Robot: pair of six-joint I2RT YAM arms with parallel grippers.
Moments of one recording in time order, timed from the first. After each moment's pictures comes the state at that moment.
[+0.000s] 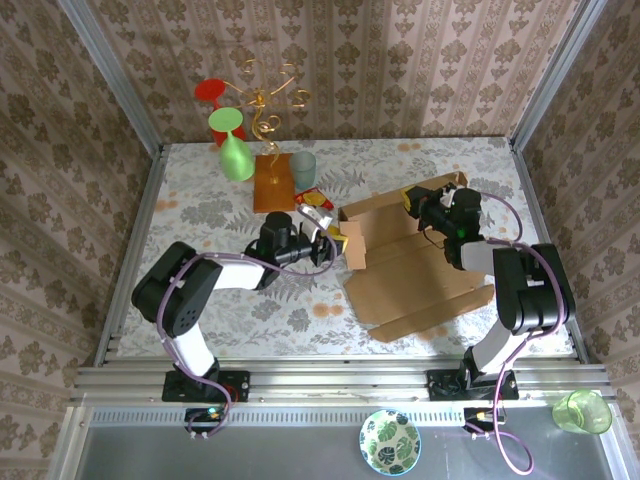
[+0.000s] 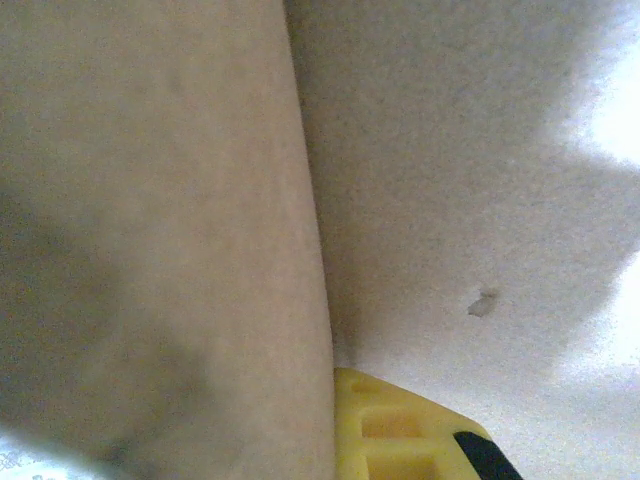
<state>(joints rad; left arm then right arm) -0.65 1.73 0.71 0.74 0.55 -0.11 0.04 1.66 0.69 0.79 -0.55 1.55</state>
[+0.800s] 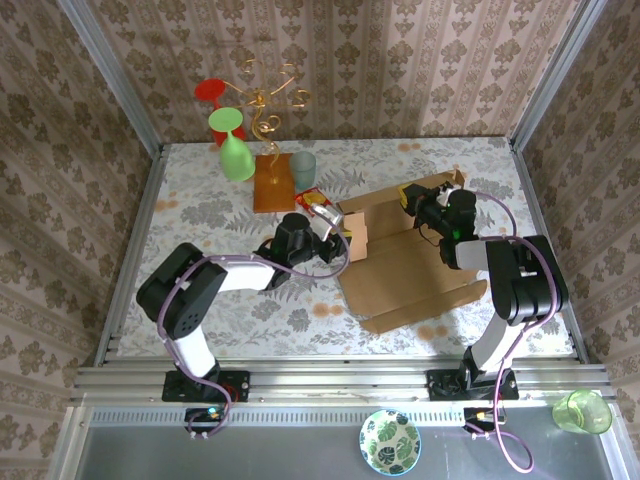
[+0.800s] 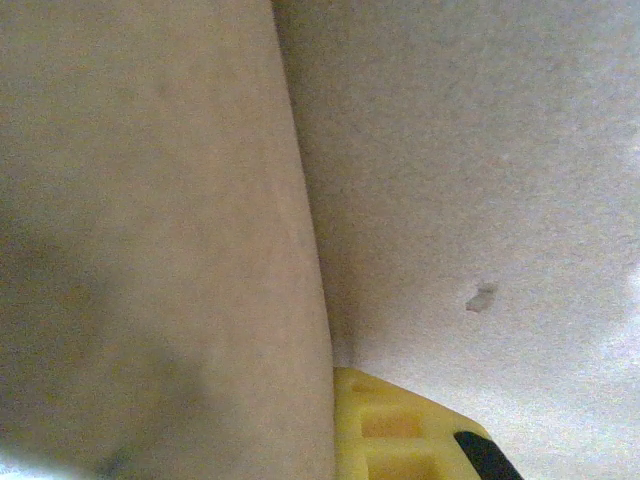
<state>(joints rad) -0.75 1.74 0.78 0.63 0.20 -0.04 0.06 1.73 0.70 0.90 -0.51 1.60</state>
